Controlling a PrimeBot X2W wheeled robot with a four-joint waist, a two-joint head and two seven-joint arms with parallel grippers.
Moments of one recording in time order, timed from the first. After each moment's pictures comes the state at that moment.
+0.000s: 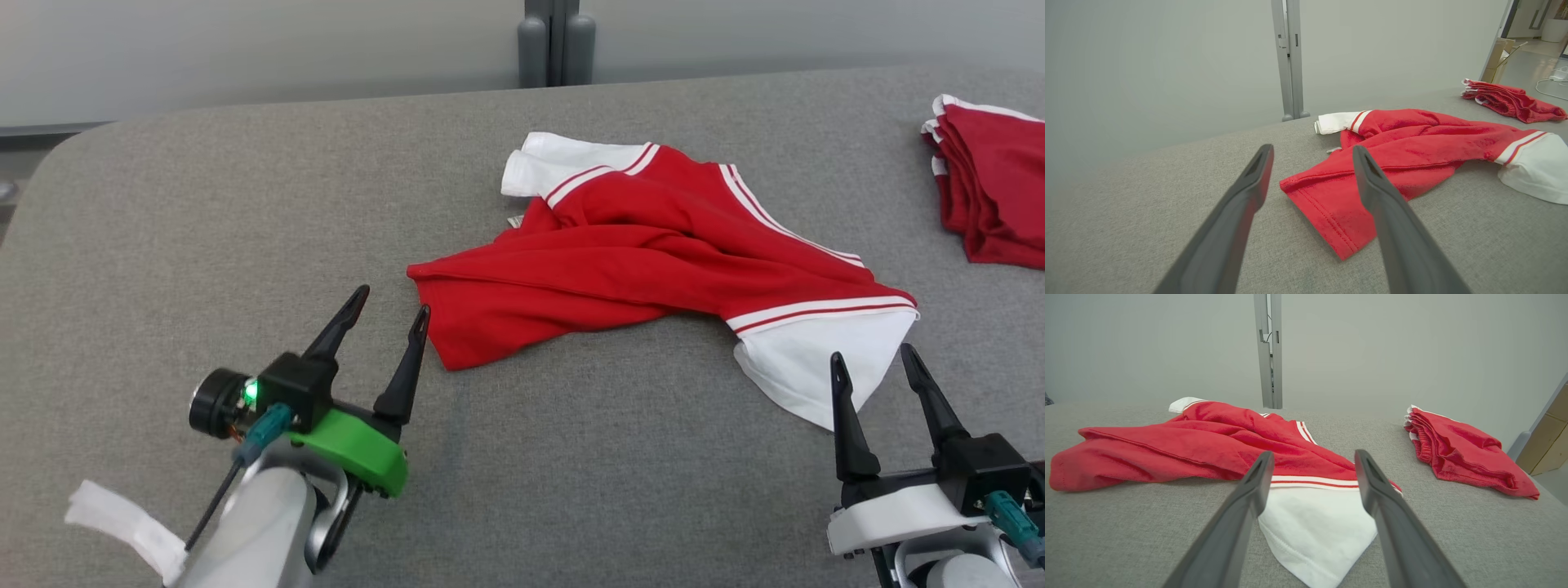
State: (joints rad) left arm -0.30 0.15 -0.36 0.35 -0.25 -0.13 -0.26; right arm 0.05 -0.05 -0.10 0.05 -0.01 0.13 -0.26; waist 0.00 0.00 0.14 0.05
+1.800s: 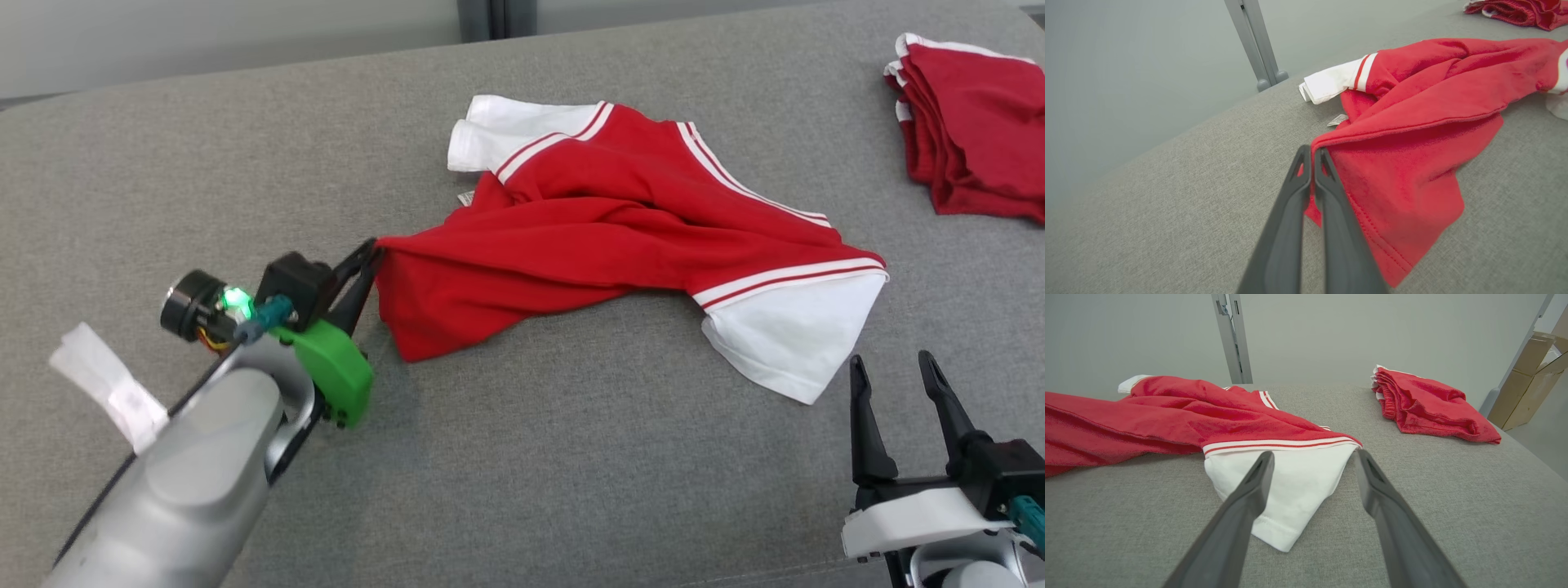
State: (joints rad) left arm -0.76 0.34 -0.87 0.74 -0.56 -0.09 -0.26; right arm 0.04 -0.05 -0.12 0.06 0.04 0.13 -0.26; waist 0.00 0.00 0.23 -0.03
